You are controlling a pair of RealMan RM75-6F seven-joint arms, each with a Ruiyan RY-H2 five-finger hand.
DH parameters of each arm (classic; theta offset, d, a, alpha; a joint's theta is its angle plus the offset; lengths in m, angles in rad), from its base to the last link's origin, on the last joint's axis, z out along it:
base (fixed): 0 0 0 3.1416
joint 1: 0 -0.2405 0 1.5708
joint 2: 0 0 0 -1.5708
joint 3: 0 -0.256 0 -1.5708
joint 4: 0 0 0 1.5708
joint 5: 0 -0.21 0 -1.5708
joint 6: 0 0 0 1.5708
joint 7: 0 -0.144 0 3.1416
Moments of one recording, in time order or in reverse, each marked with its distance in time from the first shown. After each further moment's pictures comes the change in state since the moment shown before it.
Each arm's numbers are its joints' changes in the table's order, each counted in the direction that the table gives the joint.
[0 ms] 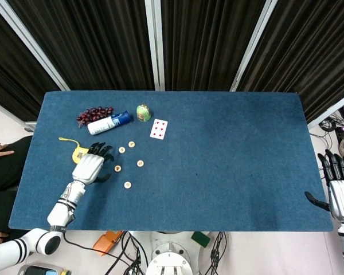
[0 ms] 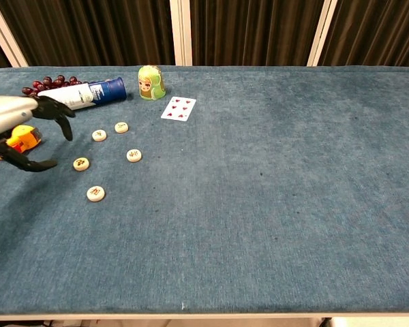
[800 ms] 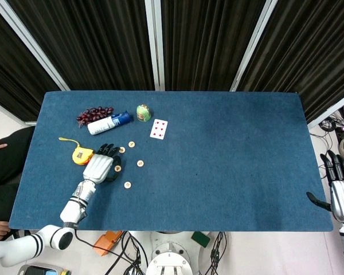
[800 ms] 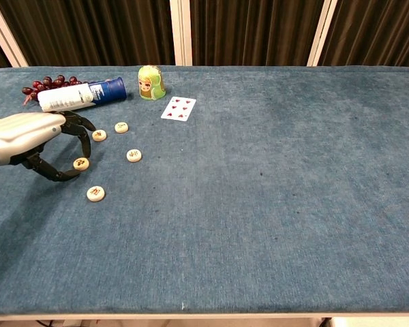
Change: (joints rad) left arm 0.050 -0.121 -0.012 -0.125 0.048 0.019 -0.008; right arm 0.005 -0.008 -0.003 -0.019 -0.018 0.006 -0.017
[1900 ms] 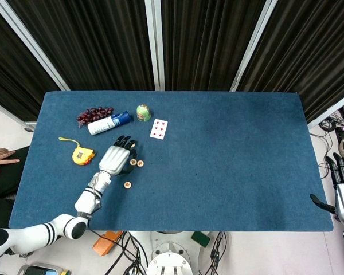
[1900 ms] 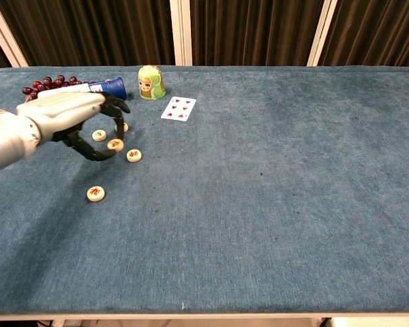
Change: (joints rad) left arm 0.125 -0.030 0.069 0.051 0.071 0.062 -0.093; right arm 0.023 -0.007 0.003 -0.031 -0.001 -0.024 -0.042
